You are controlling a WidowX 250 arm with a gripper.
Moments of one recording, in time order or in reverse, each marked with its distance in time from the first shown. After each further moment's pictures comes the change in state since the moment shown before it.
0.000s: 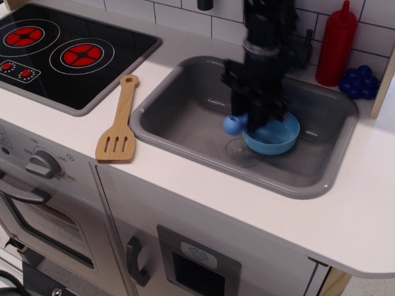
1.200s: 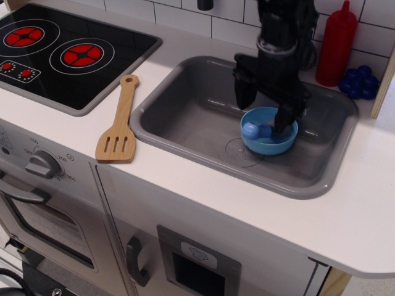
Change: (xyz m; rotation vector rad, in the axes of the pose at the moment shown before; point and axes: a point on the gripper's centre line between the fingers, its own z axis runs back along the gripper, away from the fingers) arm 0.001 -0.002 0.032 0.043 -0.195 0.106
